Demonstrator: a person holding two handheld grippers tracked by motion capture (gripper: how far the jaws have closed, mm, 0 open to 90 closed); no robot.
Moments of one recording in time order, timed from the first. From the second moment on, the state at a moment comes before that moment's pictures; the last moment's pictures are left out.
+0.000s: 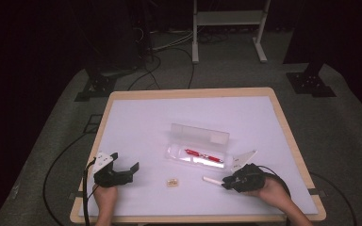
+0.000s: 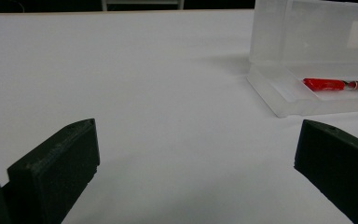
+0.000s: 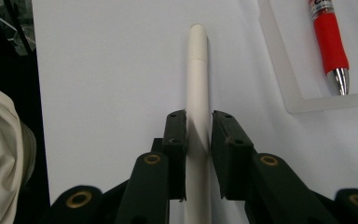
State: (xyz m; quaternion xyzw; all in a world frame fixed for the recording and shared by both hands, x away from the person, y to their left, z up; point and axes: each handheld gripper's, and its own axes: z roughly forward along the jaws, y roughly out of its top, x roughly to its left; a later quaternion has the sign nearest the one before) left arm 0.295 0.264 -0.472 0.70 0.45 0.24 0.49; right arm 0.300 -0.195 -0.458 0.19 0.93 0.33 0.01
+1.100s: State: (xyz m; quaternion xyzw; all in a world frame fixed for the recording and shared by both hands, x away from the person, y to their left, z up) left arm 0.295 0.265 -0.473 0.70 0.45 0.24 0.50; right arm 0.310 -0.189 -0.434 0.17 0.93 0.33 0.03
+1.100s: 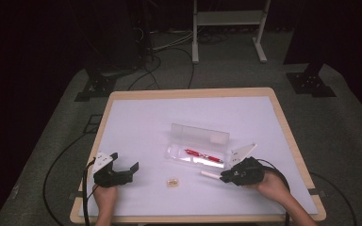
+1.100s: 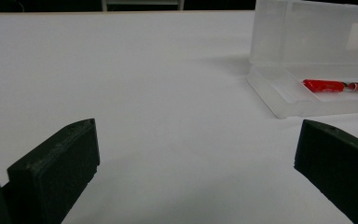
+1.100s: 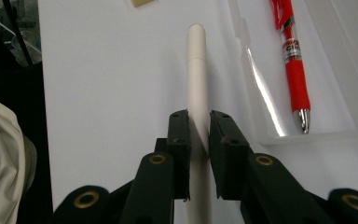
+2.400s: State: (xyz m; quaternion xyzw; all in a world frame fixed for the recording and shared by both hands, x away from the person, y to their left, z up) left arm 0.295 0.265 -0.473 0.70 0.45 0.24 0.50; right arm 0.357 -0.142 -0.406 0.16 0.93 0.32 0.05
